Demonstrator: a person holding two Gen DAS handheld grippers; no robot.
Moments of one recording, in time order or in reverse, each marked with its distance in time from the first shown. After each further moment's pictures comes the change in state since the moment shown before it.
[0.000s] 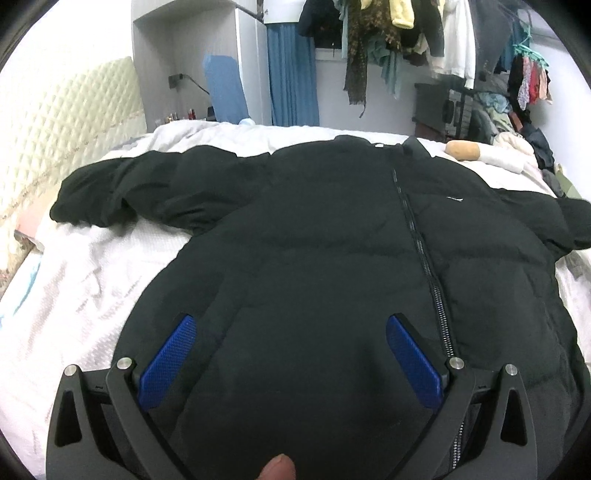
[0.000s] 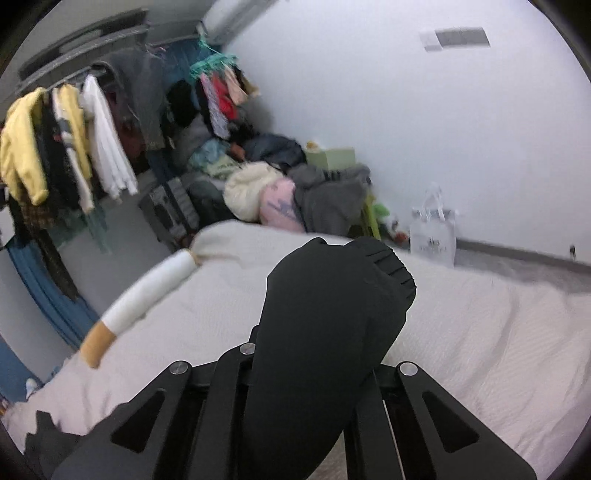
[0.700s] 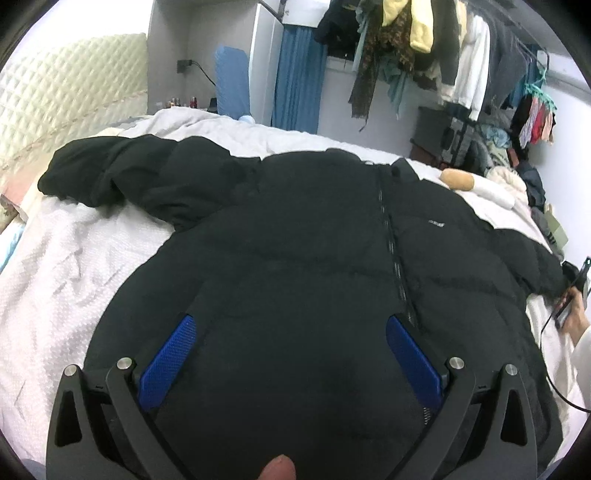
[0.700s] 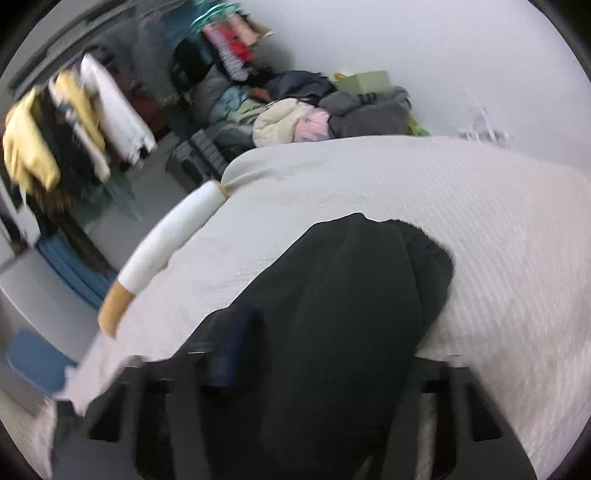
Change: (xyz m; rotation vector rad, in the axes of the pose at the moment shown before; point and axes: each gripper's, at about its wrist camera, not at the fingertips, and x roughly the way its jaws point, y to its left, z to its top) left arm 0.009 0.015 0.010 -0.133 0.001 -0.094; right arm 0.114 0.019 -0.088 0.090 0.234 0.169
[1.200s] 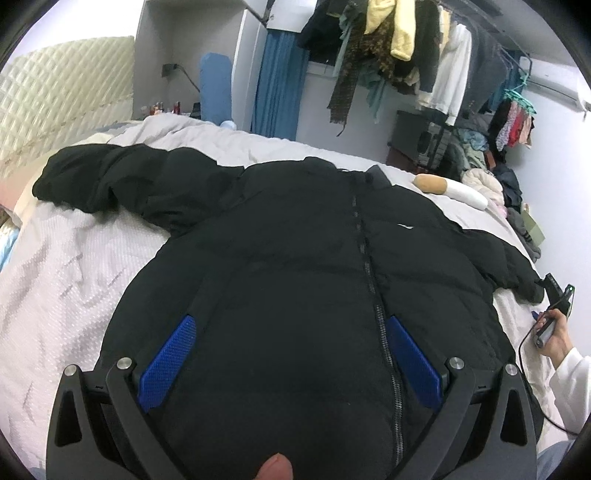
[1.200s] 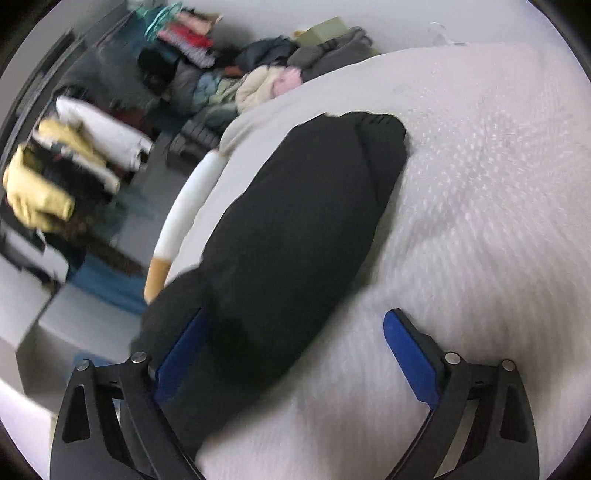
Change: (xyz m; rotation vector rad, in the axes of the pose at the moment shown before) left arm -0.048 0.010 0.004 0.006 -0.013 -0.095; right arm -0.058 -0.041 -0.064 0.309 0.134 0.131
